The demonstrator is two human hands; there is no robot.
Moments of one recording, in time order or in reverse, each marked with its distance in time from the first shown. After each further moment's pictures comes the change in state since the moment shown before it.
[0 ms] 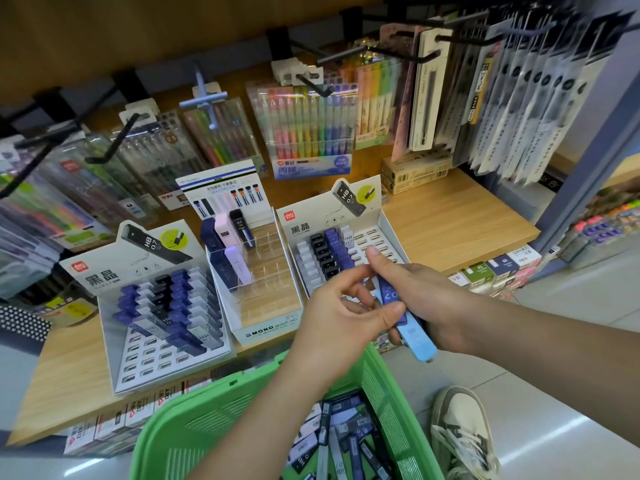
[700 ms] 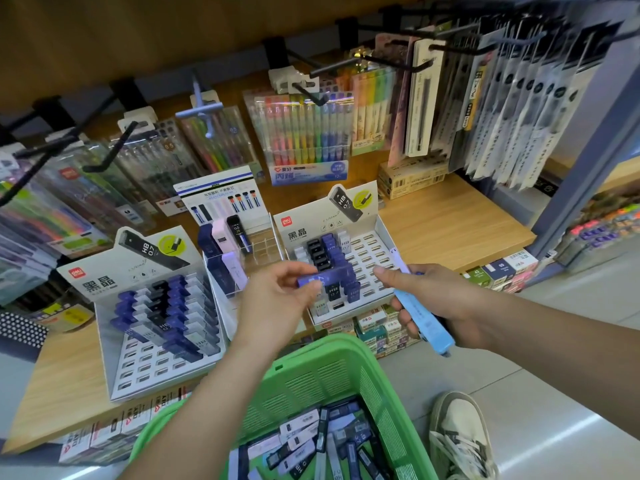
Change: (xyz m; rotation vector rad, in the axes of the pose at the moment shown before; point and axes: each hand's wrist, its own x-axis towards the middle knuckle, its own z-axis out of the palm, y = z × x) left_hand 0.024 -0.012 -0.056 0.211 0.347 -0.052; right_hand 0.001 -0.003 -0.025 0.034 0.057 0.056
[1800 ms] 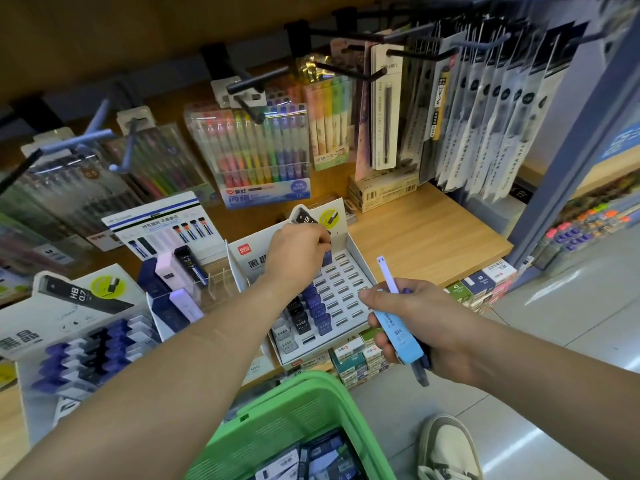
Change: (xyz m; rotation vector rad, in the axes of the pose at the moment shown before) left_hand 0.143 0.011 0.088 0.847 -0.016 0.623; right_hand 0.009 -0.008 -0.016 0.200 0.012 -0.031
